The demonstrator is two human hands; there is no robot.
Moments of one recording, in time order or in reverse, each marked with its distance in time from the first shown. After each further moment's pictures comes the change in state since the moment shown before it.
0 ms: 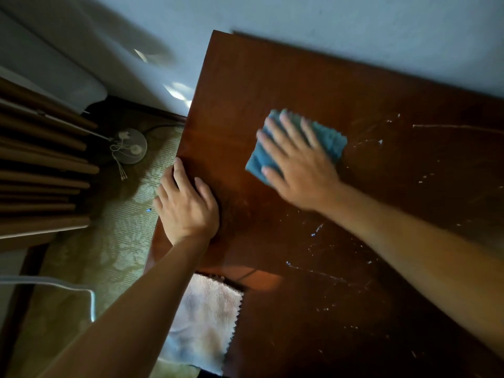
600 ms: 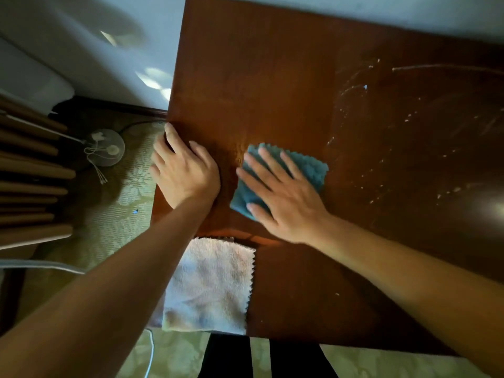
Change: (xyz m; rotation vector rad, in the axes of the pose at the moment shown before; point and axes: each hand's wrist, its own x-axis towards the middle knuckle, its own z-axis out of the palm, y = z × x) left_hand 0.001 -0.007 0.001 -0.043 -0.004 0.032; right_hand -0.099 -0.100 0.028 0.024 -0.065 0.008
